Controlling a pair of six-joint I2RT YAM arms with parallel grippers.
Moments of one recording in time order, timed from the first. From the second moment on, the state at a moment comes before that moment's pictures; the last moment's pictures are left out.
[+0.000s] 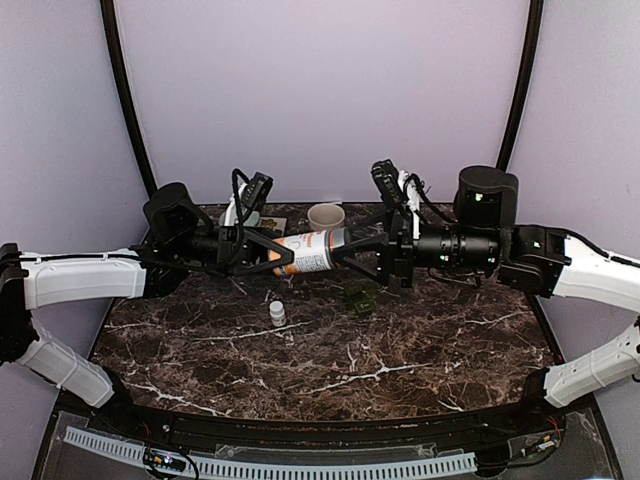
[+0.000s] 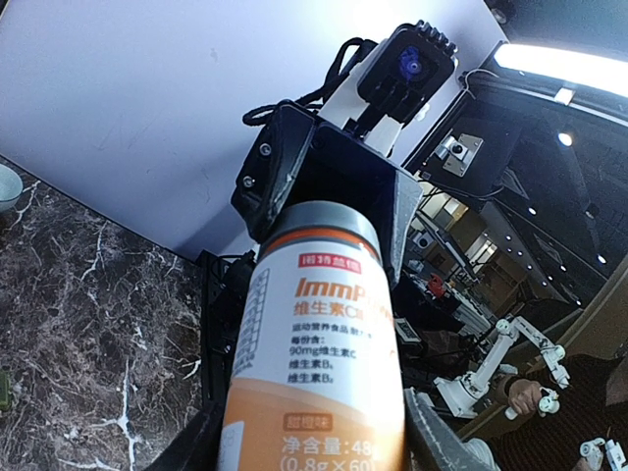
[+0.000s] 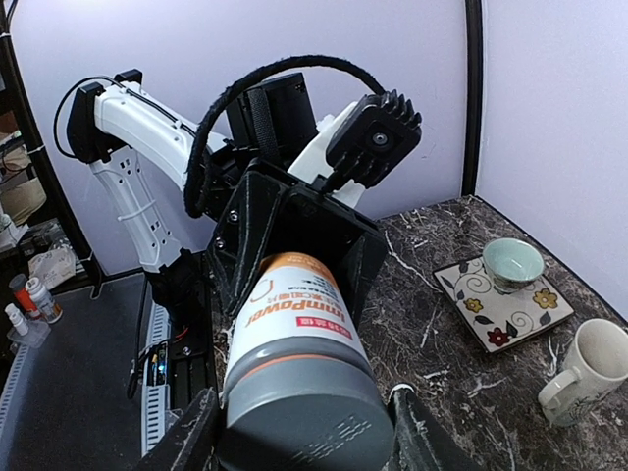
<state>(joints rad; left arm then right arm) -0.70 1.38 0.85 0.69 1.11 -0.80 1.04 1.17 1.07 -0.07 -0.31 0.07</state>
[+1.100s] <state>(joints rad) -0.69 1.36 0.85 0.70 1.06 -0.69 1.04 1.12 1.06 -0.05 -0.27 0.31</state>
